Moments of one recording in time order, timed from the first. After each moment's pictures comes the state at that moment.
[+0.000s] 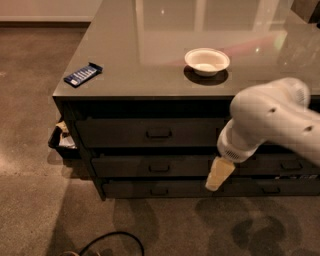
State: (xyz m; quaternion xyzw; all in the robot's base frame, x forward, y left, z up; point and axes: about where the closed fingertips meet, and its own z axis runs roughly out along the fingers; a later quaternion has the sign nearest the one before) arm 0.492 -0.185 0.728 -0.51 0.85 -0.04 0.13
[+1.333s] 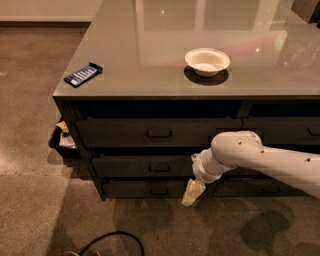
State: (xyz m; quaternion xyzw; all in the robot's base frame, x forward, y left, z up) arm 0.529 -0.114 0.558 -0.59 0.78 0.09 0.19
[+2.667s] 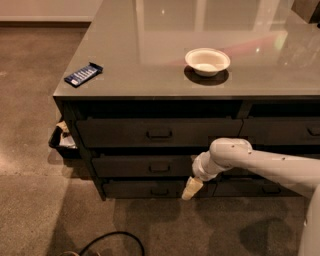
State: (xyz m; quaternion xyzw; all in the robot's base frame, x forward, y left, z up) arm 0.586 -0.127 0.475 -0.58 0.78 0.10 0.21
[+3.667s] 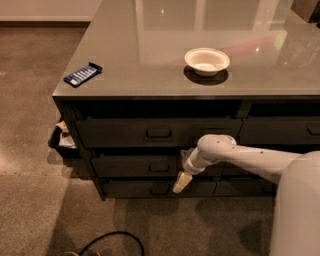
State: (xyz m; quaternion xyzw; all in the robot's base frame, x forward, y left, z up) arm 0.631 -0.097 0.448 -0.61 0.75 0.10 0.23
